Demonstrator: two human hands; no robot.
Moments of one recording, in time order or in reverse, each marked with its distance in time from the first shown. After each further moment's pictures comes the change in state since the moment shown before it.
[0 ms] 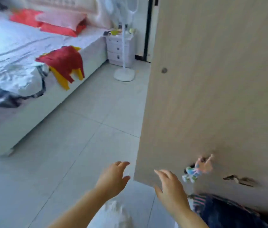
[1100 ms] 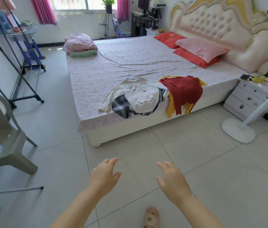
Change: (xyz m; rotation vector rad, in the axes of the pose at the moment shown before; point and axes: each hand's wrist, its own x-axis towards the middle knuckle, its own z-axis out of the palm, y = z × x) left_hand -0.003 -0.449 -0.222 -0.308 0.503 -0.796; right_hand 0.363 -0.467 0.125 -0.260 -0.277 -0.748
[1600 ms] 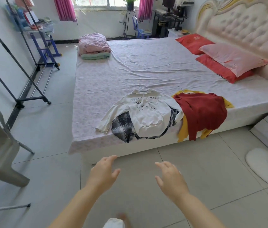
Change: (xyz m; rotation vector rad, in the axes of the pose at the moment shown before) left_hand 0.259 0.057 -0.050 -0.125 0.081 -0.186; right_hand 0.289 0.065 -0.081 -0.048 -0.108 -0.144
